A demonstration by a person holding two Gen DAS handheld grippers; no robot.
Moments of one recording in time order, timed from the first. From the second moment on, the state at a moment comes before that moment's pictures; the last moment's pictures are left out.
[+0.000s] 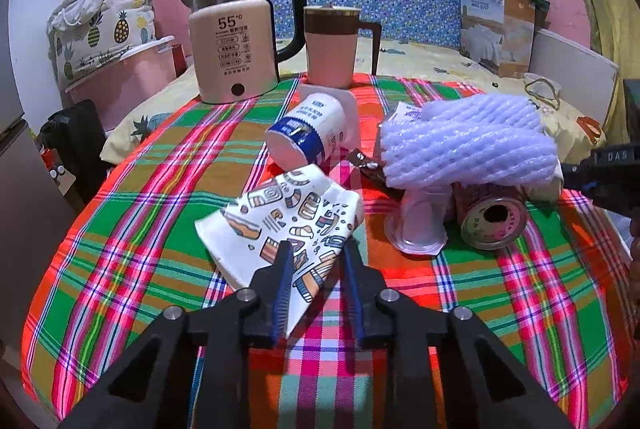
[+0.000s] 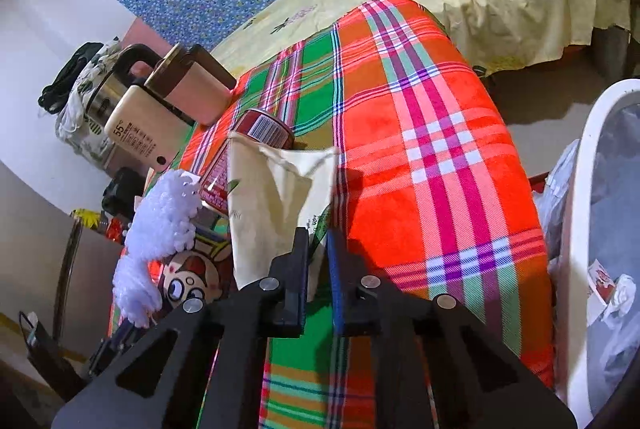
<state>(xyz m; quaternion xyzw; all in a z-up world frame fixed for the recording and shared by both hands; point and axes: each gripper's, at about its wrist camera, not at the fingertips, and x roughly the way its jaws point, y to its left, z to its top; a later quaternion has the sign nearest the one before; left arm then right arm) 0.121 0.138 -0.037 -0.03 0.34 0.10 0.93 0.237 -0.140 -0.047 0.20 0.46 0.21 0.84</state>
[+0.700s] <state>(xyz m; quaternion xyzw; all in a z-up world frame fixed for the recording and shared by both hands) 0.092 0.111 -0.013 -0.06 0.33 0.06 0.94 0.201 -0.165 -0.028 0.16 0.42 0.22 0.87</state>
